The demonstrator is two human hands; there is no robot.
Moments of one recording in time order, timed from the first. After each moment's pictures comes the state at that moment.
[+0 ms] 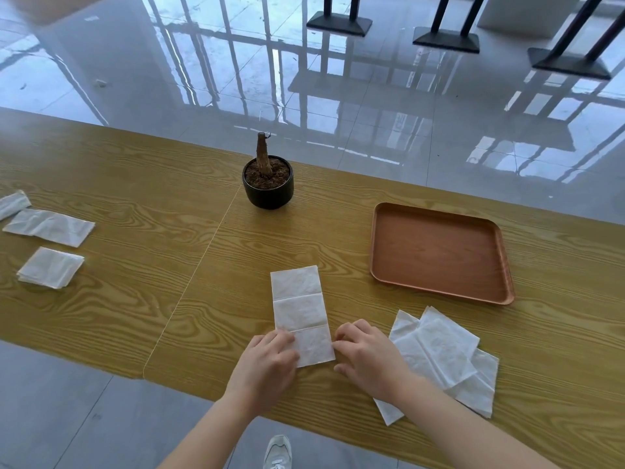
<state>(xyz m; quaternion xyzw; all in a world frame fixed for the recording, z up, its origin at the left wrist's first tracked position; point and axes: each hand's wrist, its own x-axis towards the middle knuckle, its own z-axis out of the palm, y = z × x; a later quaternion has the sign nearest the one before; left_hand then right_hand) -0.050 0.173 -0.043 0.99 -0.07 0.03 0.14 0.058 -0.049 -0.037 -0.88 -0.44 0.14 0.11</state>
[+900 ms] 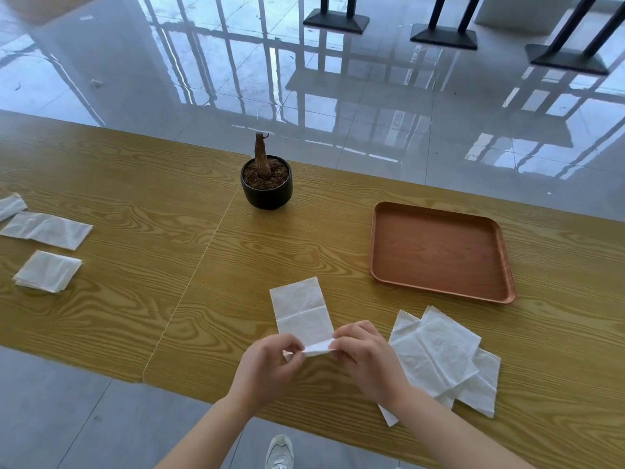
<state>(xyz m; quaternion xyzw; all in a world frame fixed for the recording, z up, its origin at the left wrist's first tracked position) -0.041 0.168 -0.029 0.91 0.10 -0.01 0.41 0.044 -0.043 -0.034 -0.88 -0.35 0.07 0.30</state>
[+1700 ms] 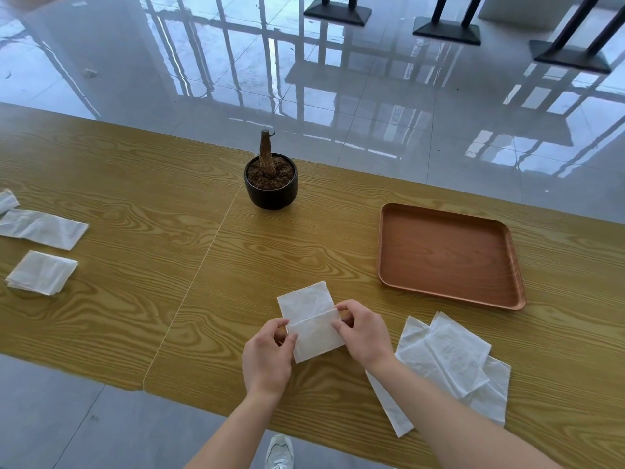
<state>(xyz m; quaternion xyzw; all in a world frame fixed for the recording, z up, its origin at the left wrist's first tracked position) -0.017 0.164 -0.044 0.83 0.35 0.06 0.44 0.085 0.004 -0.043 -0.91 -0.11 0.18 0.36</state>
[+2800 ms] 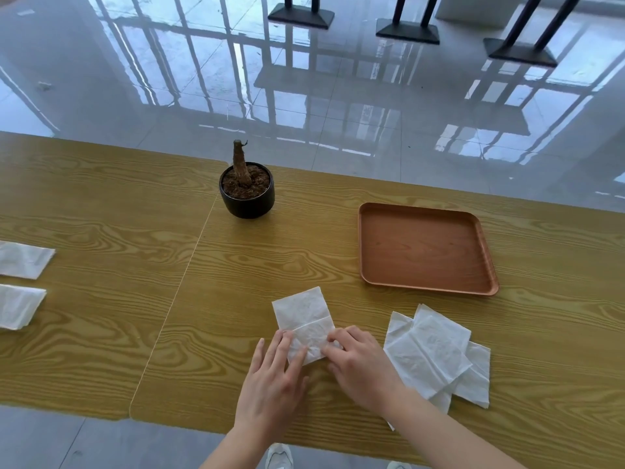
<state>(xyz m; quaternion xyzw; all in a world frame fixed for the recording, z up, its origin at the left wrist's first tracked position) -0.047 0.162 -0.058 1.00 -0.03 -0.03 0.08 0.043 -0.029 -0.044 -0.92 -0.37 0.07 0.12</state>
